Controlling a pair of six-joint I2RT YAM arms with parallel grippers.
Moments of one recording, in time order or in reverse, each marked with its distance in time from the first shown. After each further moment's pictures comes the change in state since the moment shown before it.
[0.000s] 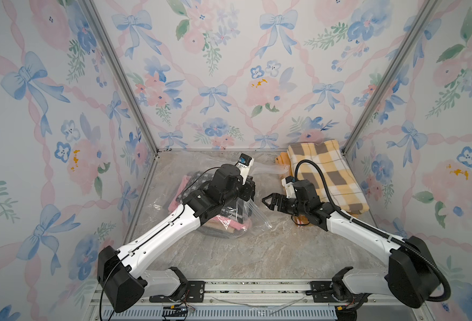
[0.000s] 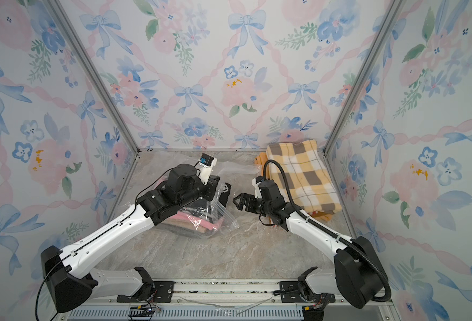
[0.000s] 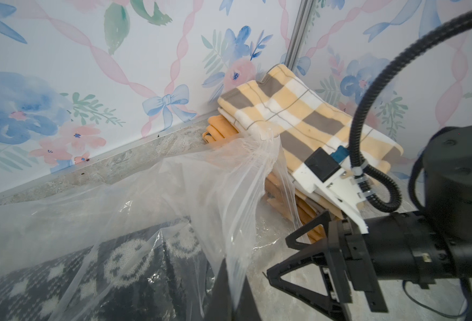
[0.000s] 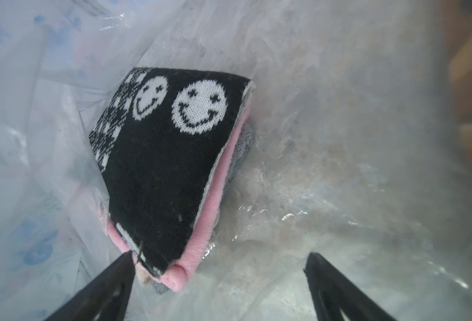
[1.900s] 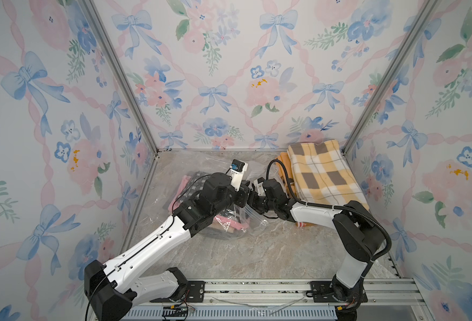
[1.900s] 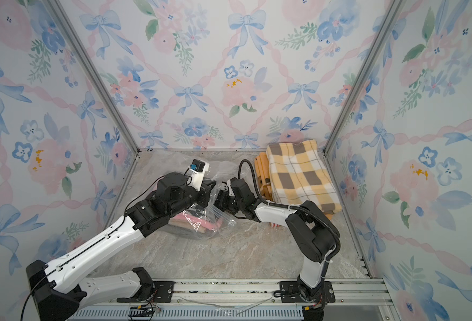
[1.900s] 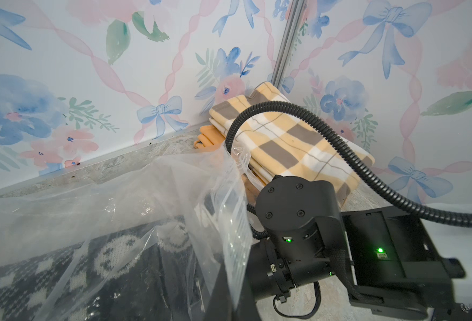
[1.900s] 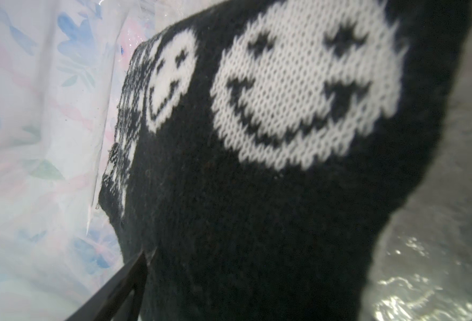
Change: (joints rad) left arm -0.006 -0.130 -0.124 0.070 0.027 -0.036; right arm 0.147 0.415 0.185 0.318 -0.086 0.299
